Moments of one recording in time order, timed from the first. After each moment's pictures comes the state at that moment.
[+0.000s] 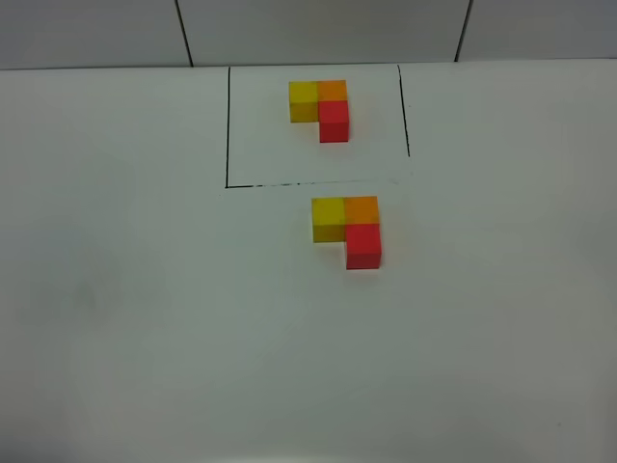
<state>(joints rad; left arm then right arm) -0.03 0.00 -0.50 -0.11 1.04 0.07 -0.04 0.05 -0.50 -0.06 1.06 0.11</state>
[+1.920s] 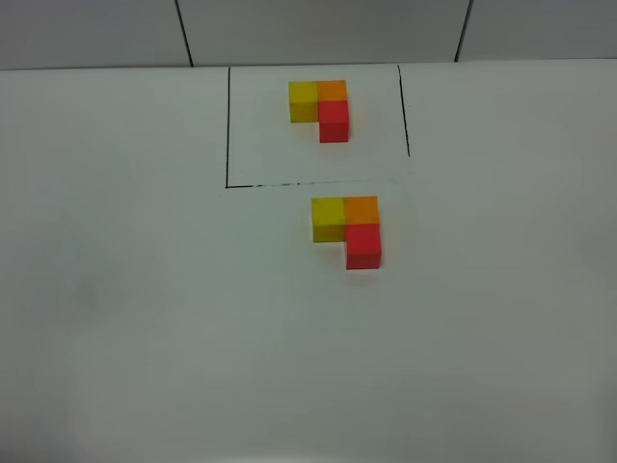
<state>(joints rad) -0.03 0.00 -0.50 -0.11 1.04 0.07 -0.04 0.05 -0.50 -0.03 1.06 0.05</state>
